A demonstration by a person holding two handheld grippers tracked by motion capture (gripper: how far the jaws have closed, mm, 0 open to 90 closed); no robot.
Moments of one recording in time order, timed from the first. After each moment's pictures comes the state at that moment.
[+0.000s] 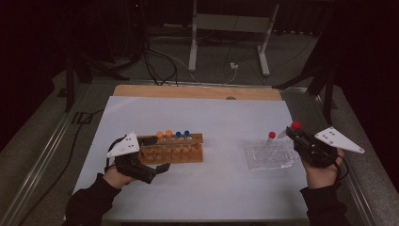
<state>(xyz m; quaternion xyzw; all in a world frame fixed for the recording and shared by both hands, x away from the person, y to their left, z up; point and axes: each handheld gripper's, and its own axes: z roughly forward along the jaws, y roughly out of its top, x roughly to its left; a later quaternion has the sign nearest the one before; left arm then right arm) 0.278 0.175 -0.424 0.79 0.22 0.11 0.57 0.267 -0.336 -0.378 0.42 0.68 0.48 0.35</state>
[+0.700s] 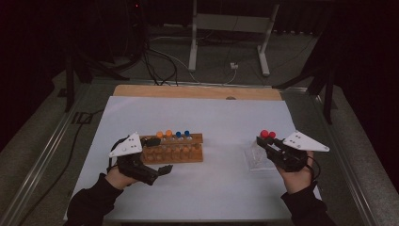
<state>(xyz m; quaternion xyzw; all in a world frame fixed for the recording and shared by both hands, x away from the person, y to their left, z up) 0.275 0.167 -0.420 0.79 0.21 0.09 0.56 0.270 -0.276 -0.398 0.36 0.75 0.49 0.27</state>
